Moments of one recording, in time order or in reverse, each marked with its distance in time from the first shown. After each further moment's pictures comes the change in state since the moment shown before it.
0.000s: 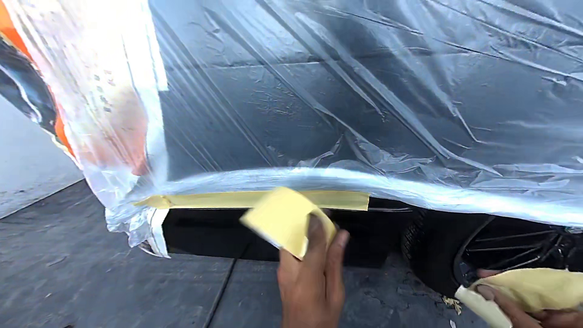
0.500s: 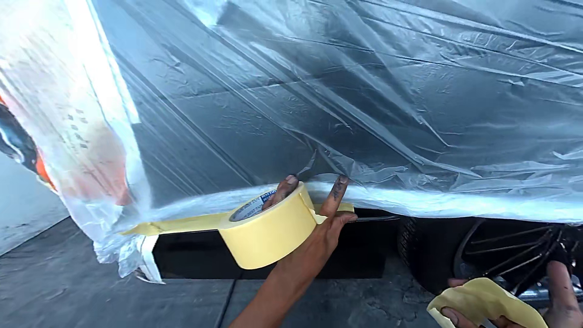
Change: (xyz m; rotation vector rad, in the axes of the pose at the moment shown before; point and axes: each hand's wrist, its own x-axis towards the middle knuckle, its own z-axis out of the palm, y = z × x) left_hand 0.047 -0.060 0.046 0.535 -0.044 0.451; right_hand -0.023 0.018 0.025 0.146 -0.030 0.026
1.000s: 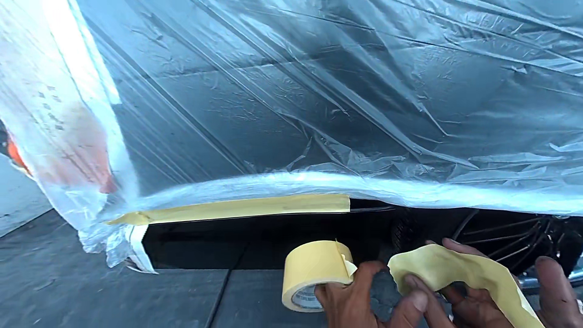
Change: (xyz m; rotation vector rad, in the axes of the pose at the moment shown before) left_hand -0.050 0.117 -0.073 -0.554 -0.519 -0.659; right_hand 0.009 -0.011 0.055 0.101 0.137 -0.360
